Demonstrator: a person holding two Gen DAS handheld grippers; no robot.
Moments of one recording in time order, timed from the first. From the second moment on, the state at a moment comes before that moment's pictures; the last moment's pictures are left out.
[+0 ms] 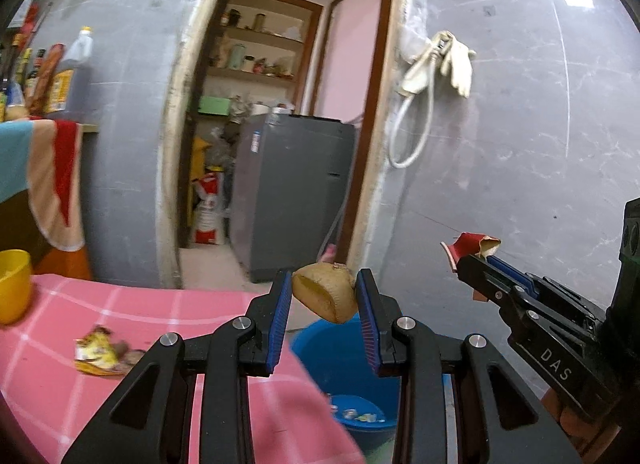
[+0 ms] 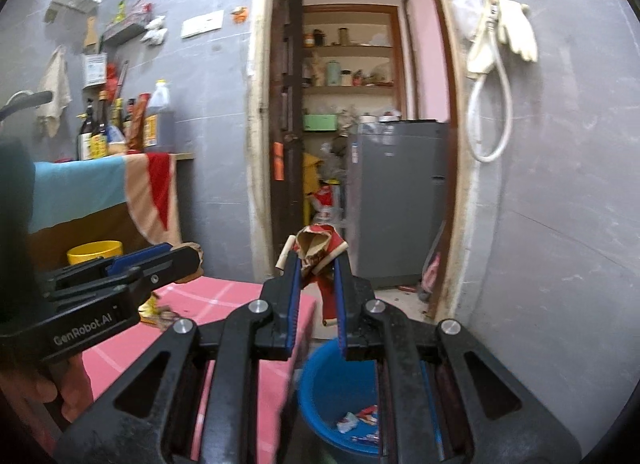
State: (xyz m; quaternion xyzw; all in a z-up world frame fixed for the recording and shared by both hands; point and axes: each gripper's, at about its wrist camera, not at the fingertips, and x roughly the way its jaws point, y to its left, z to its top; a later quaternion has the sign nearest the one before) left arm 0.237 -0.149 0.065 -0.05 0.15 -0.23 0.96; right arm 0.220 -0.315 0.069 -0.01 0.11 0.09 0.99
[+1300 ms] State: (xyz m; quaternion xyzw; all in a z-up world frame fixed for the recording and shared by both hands) left arm 0.347 -0.248 -0.041 -0.04 0.40 -0.25 0.88; right arm 0.300 -0.406 -0.040 0.06 0.31 0.03 0.95
